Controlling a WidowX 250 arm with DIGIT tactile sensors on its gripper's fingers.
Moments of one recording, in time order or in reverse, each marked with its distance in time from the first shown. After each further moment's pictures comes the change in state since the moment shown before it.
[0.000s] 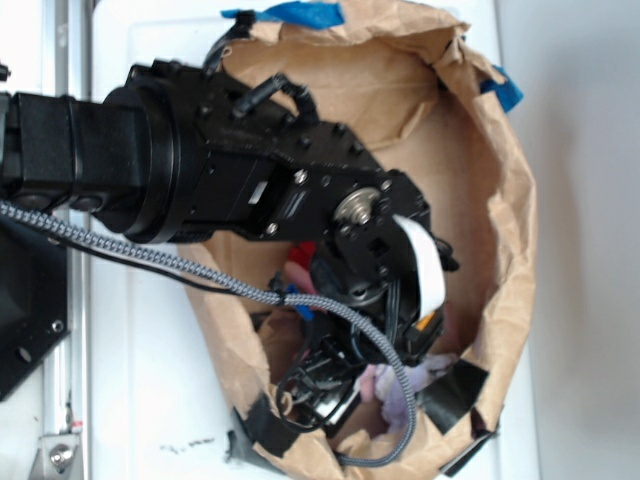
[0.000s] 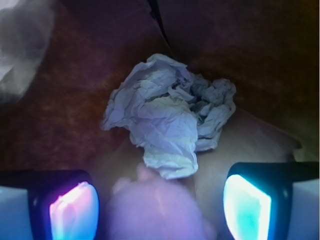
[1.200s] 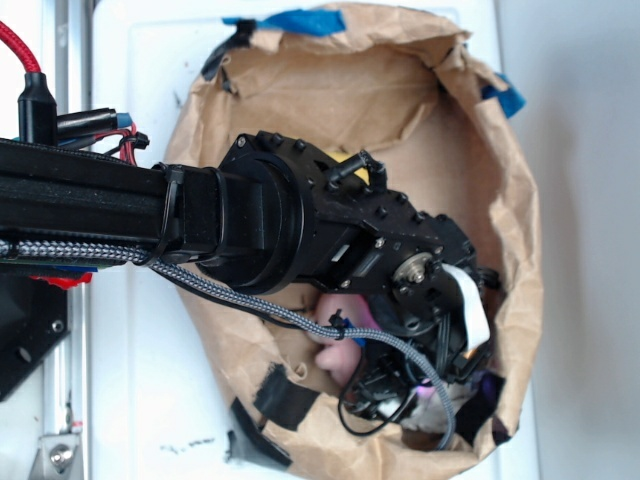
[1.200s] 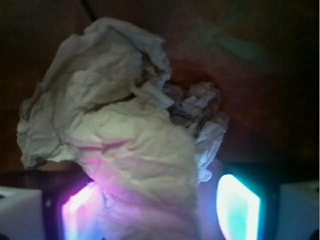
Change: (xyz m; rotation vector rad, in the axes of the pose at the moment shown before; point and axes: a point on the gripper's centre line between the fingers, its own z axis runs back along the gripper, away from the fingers) arm 0.011 0.023 -0.043 0.072 0.022 -0.051
